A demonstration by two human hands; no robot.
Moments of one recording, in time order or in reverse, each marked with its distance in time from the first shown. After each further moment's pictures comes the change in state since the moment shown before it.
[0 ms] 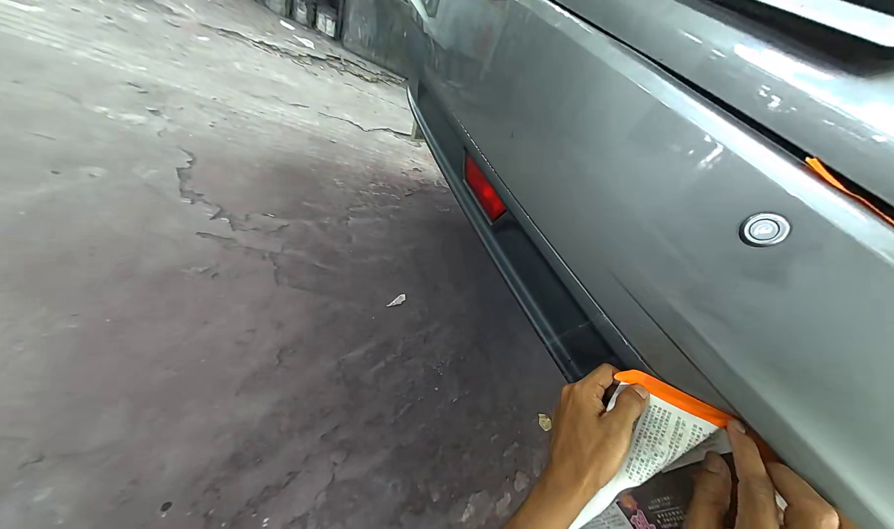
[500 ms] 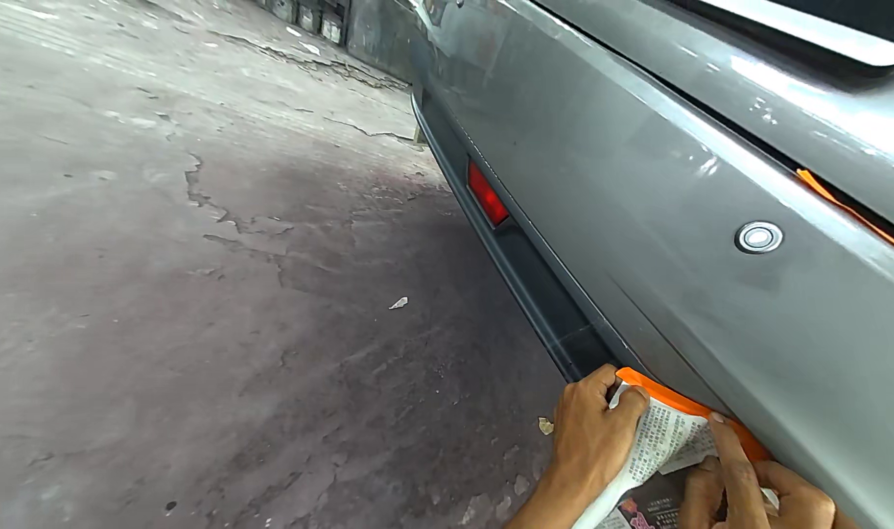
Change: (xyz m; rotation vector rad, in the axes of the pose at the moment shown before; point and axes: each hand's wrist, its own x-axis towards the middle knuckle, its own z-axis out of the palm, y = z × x) left_hand 0.004 0.007 0.001 0.074 0.010 -0.083; right_hand 0.011 -0.008 -0.009 0.014 -0.082 0.002
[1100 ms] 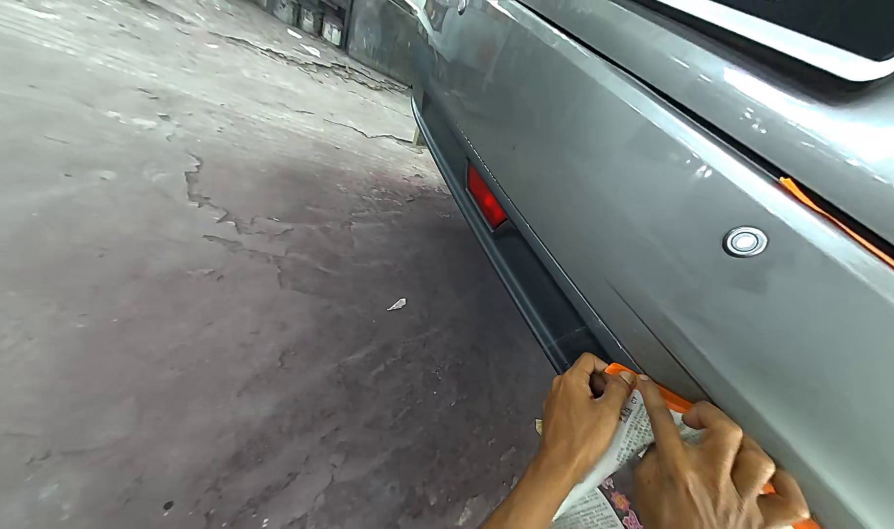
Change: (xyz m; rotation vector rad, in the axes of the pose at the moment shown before) left_hand 0.008 0.000 -0.008 0.046 0.007 -0.006; right_hand 0.019 -0.030 0.009 0.036 -0.042 -0.114
